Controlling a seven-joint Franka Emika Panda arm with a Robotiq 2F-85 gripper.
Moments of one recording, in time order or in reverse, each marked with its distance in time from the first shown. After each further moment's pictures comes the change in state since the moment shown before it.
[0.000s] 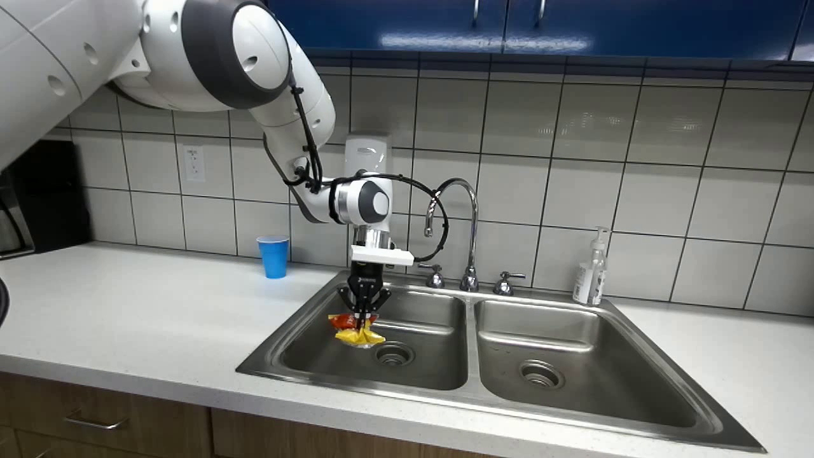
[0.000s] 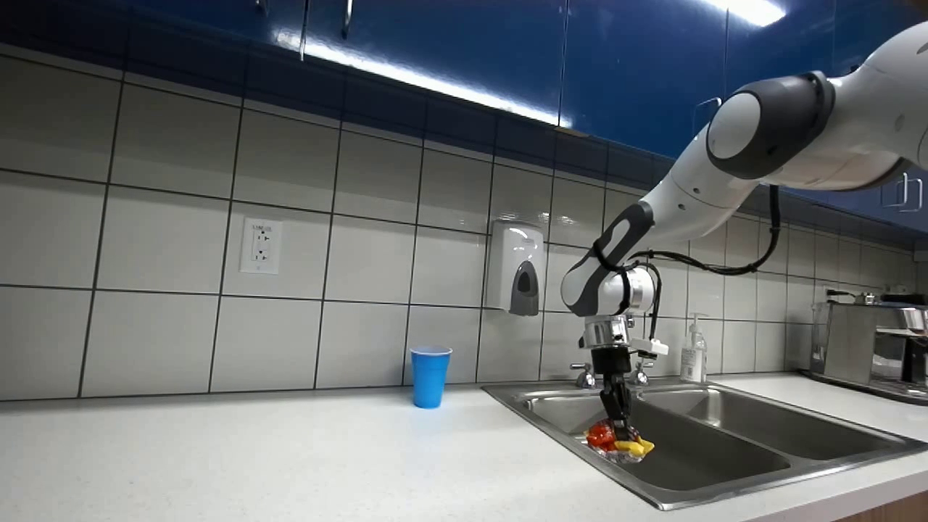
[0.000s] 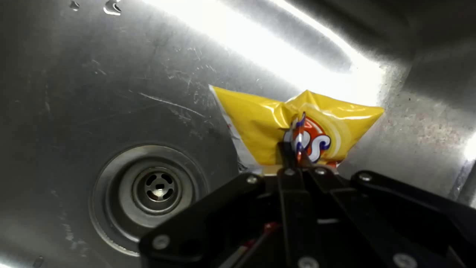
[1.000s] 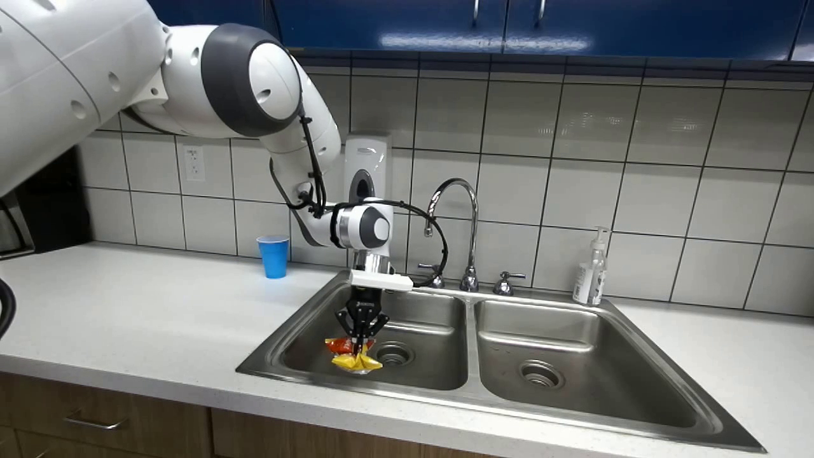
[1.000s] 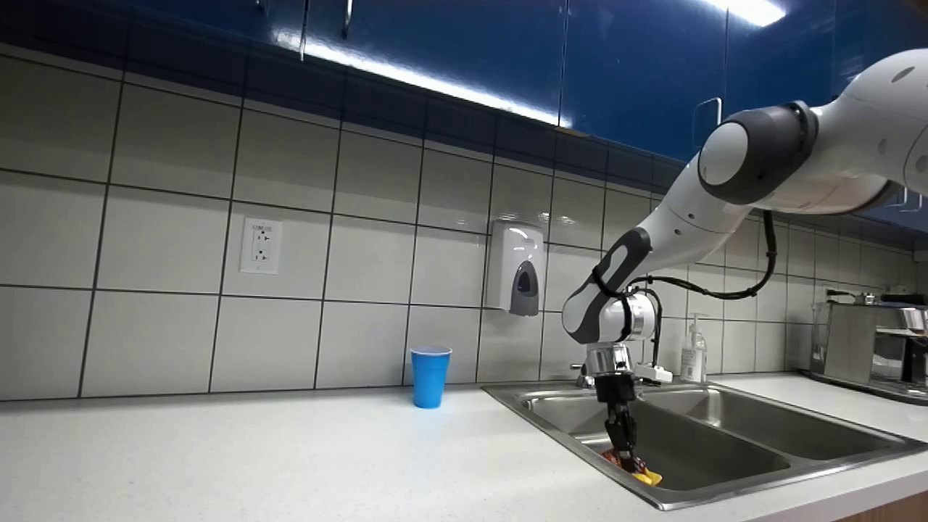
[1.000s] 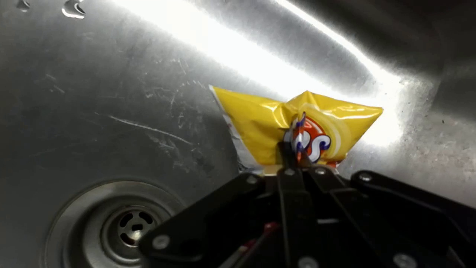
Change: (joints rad) arm -0.008 0.091 0.000 0.013 0.000 0.016 -0.008
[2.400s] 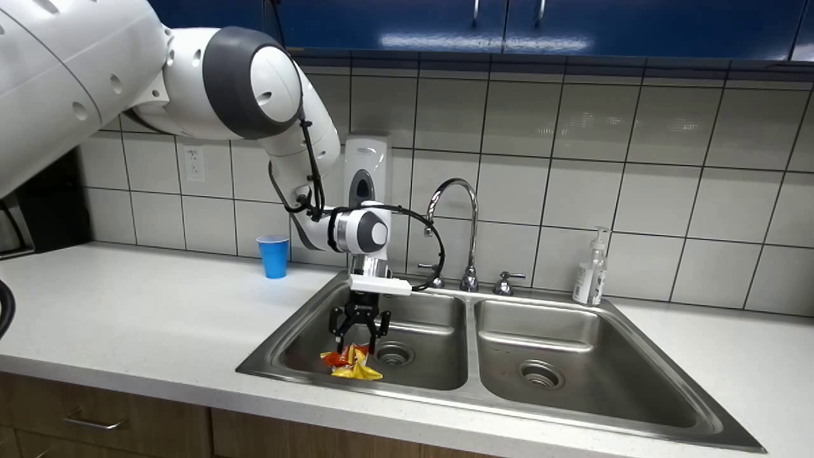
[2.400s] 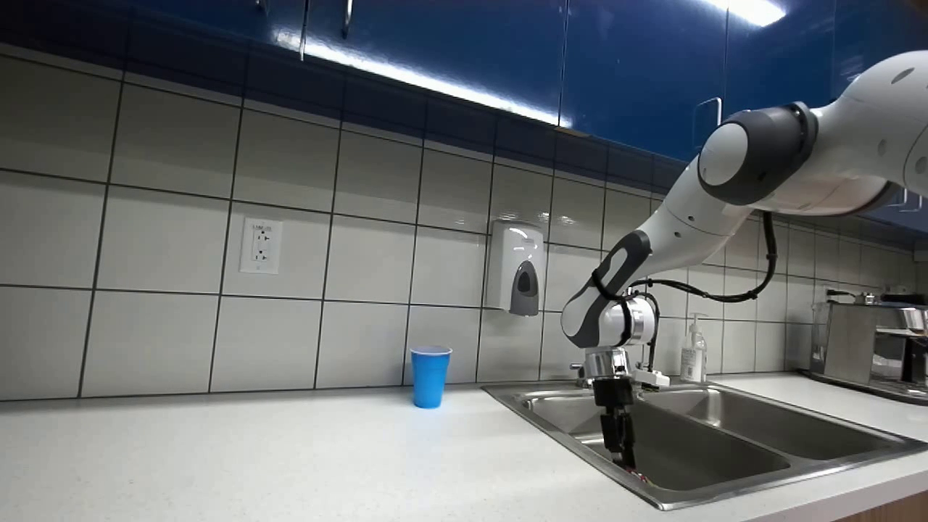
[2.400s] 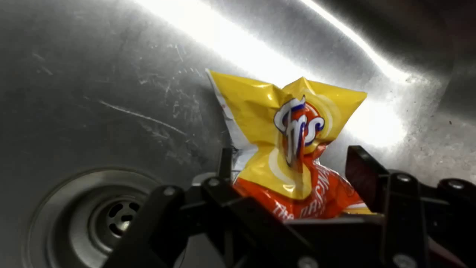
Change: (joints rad) arm -0.003 0.002 0.011 -0.018 0.002 0.039 -0.038
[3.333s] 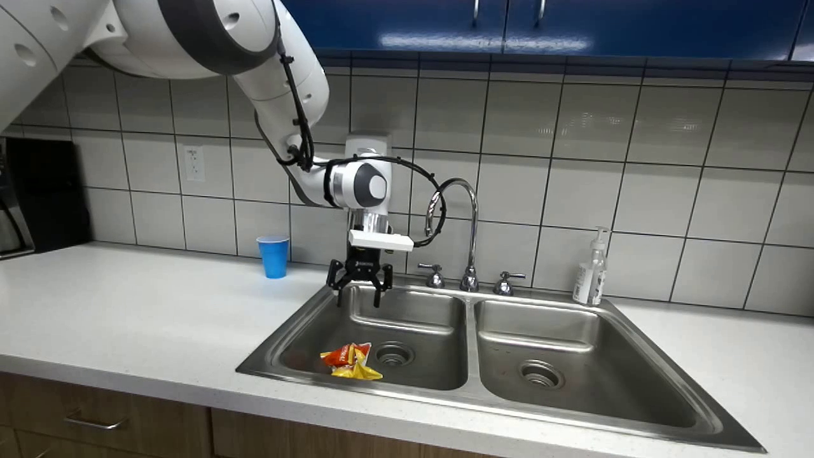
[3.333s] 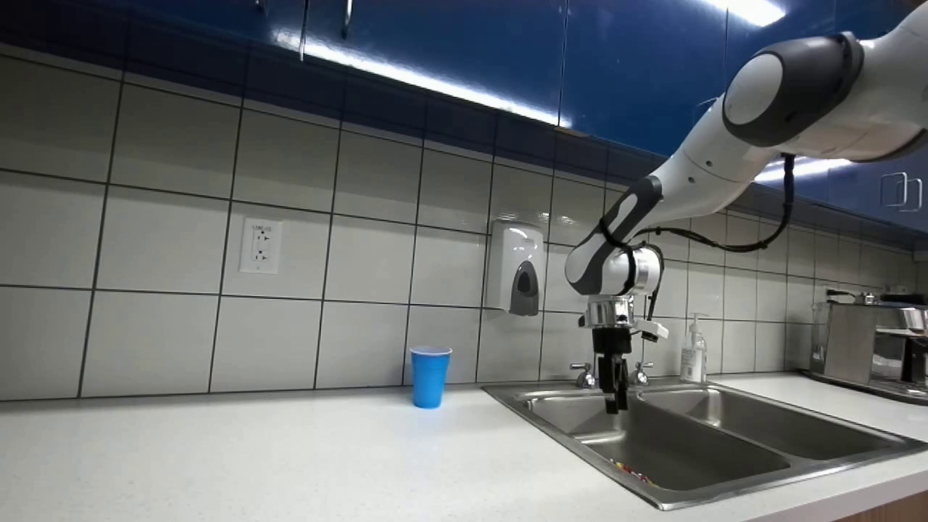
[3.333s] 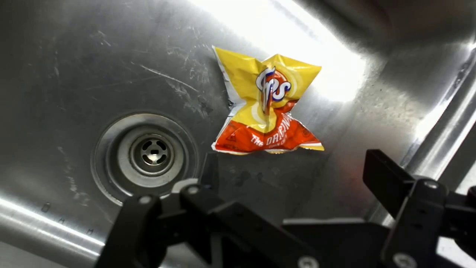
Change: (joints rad) arm 0.000 -0.211 0.005 -0.089 0.037 -0.011 -0.043
